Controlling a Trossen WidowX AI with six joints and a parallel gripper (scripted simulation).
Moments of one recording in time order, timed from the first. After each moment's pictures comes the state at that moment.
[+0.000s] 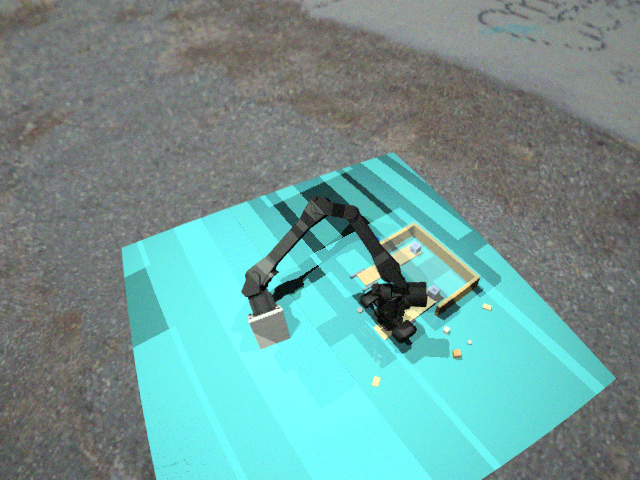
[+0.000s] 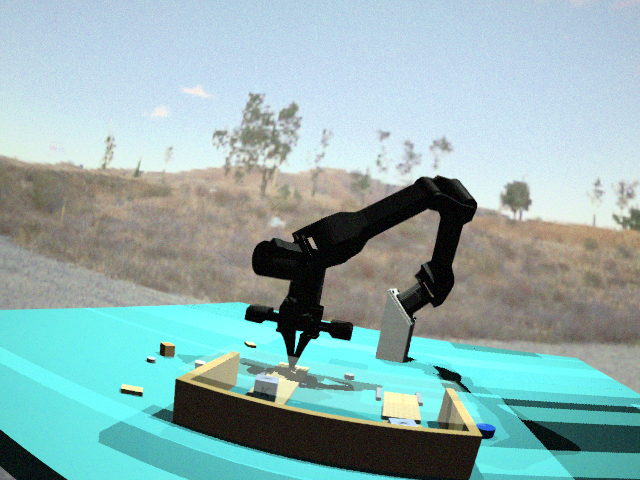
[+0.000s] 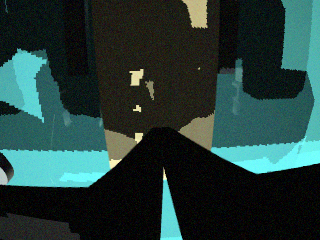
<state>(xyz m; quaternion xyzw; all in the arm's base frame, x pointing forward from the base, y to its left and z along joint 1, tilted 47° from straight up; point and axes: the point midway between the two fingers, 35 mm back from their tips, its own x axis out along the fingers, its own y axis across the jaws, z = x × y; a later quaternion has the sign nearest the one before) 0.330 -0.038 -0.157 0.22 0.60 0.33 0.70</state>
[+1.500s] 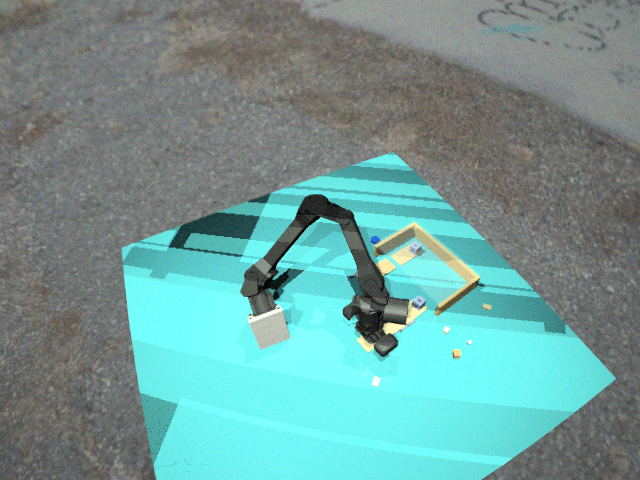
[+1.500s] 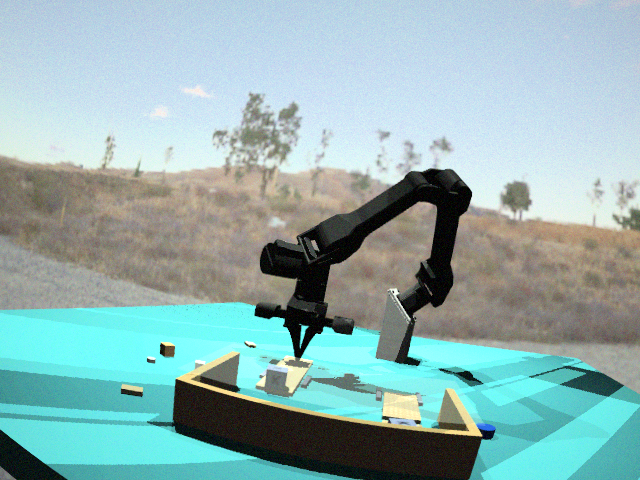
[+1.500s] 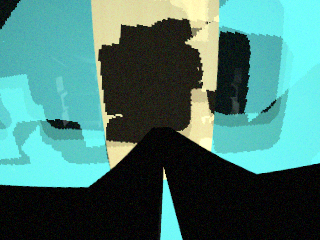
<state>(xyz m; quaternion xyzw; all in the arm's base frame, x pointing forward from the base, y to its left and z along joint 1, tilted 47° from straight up) 0.264 -0.046 -0.170 0.22 0.60 0.33 0.70</state>
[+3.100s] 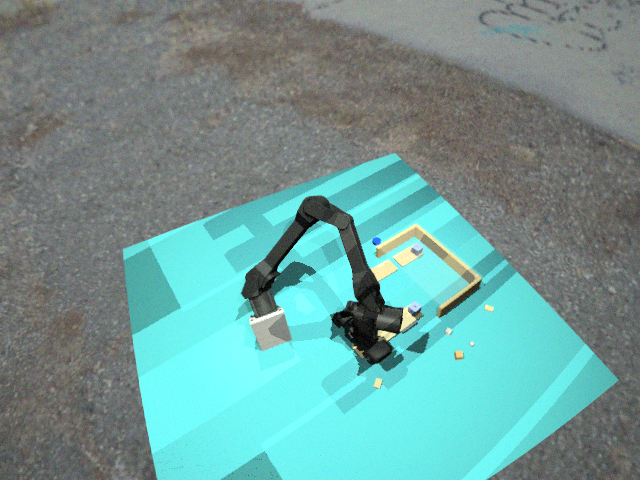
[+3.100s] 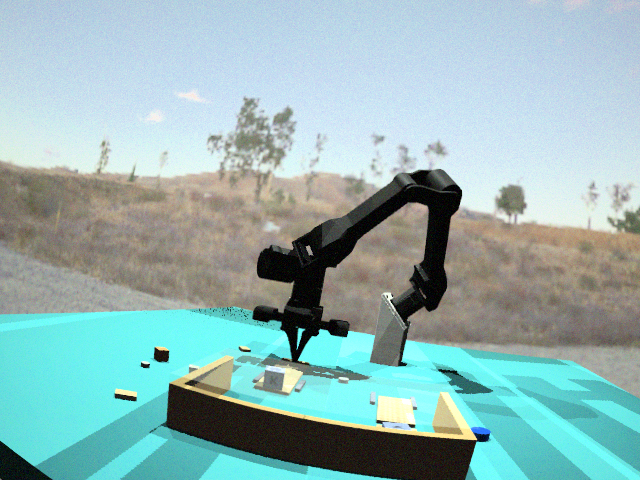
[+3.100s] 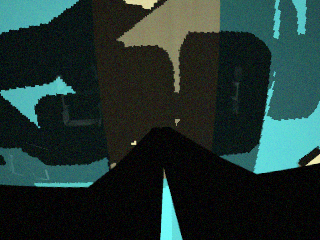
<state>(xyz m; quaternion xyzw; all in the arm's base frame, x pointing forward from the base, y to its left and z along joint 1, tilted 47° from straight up) 0.238 -0.049 -0.173 0.21 0.60 0.33 0.69</state>
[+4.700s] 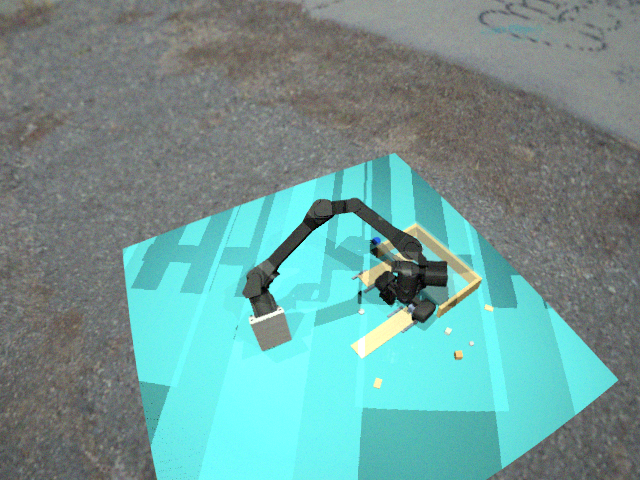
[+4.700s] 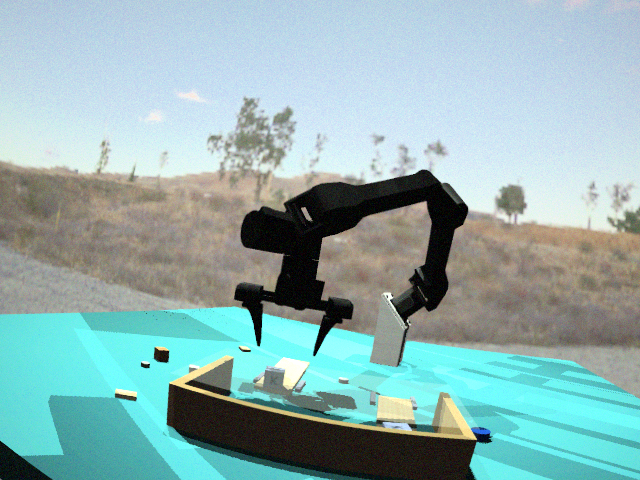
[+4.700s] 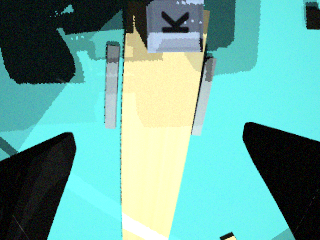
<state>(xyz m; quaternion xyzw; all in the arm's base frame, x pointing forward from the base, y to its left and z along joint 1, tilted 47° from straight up) 0.385 -0.067 -0.108 0.17 0.59 0.38 0.70</state>
